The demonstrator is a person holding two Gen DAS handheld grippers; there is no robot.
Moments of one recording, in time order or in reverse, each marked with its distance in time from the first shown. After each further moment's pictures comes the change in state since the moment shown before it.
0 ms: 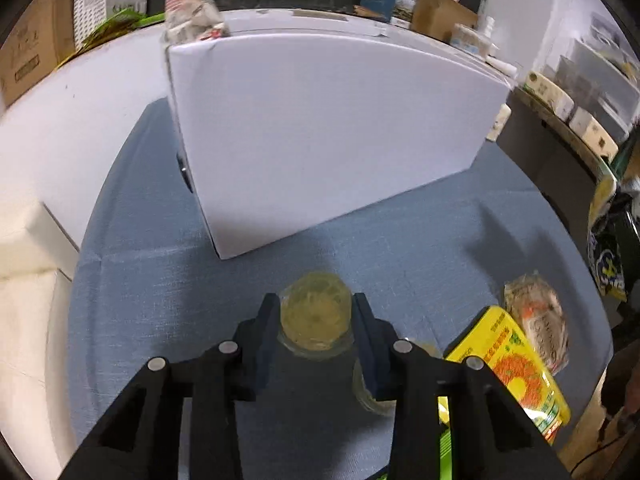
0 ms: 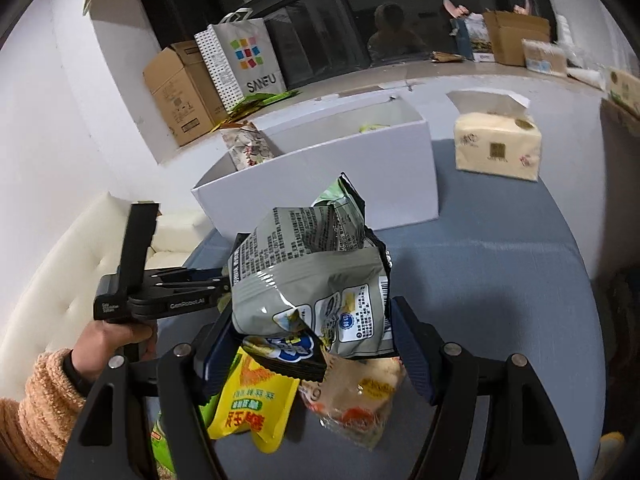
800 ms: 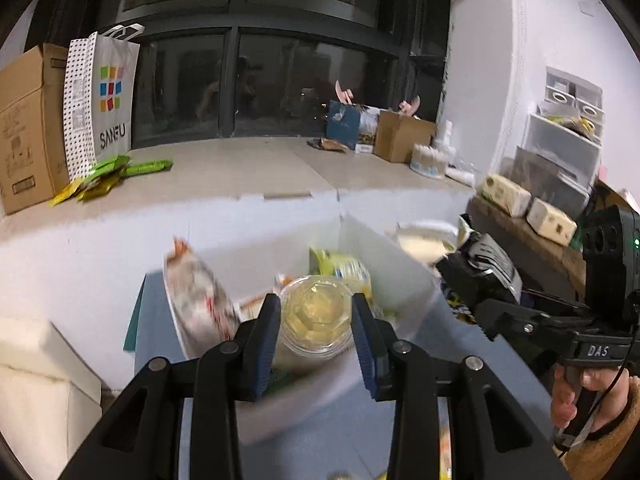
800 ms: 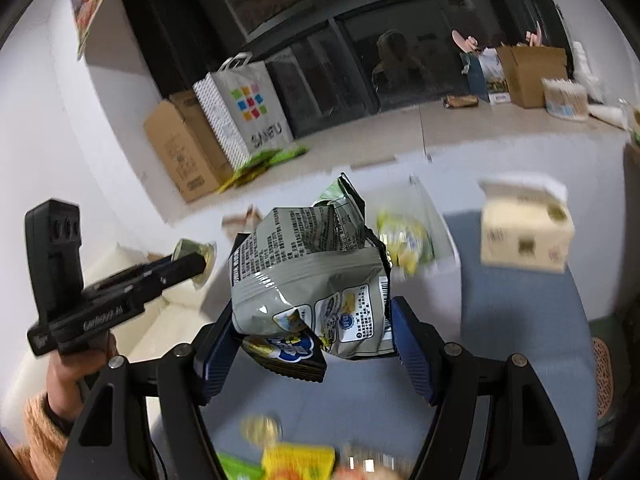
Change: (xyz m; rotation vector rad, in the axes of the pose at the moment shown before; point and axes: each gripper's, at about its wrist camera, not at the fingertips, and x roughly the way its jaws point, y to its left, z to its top) left arm -0.112 -0.007 0.145 0.060 -0.345 -0.069; right arm 0.034 0.003 0.136 0.029 -0.137 0.040
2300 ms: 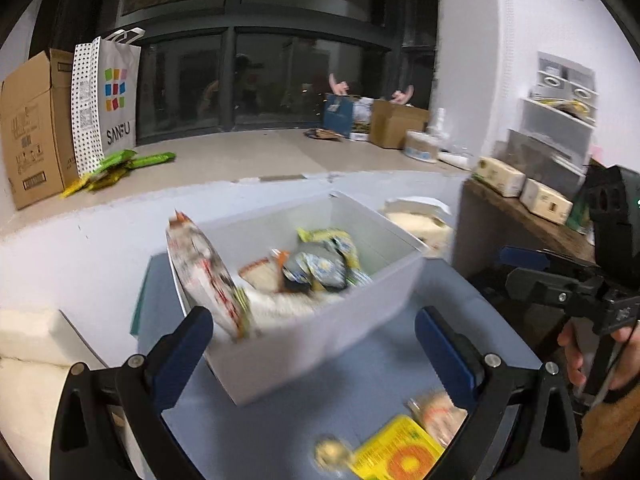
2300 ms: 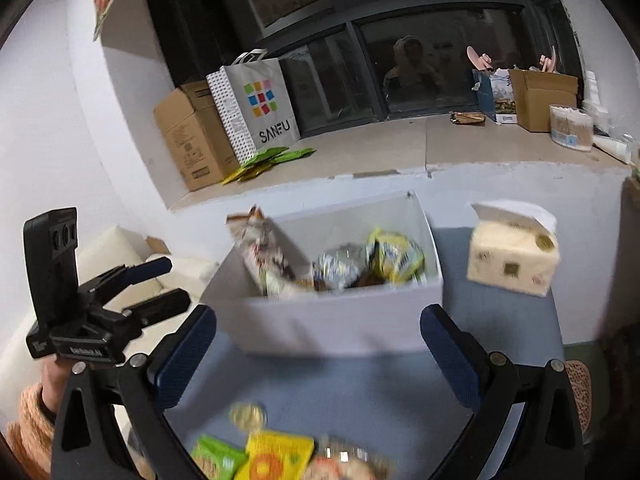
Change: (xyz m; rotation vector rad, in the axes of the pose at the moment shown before) left arm -0.043 -0.032 -0.059 0.024 0.006 0.014; right arm -0.055 0.004 -0.031 -0.117 0.018 -0.004
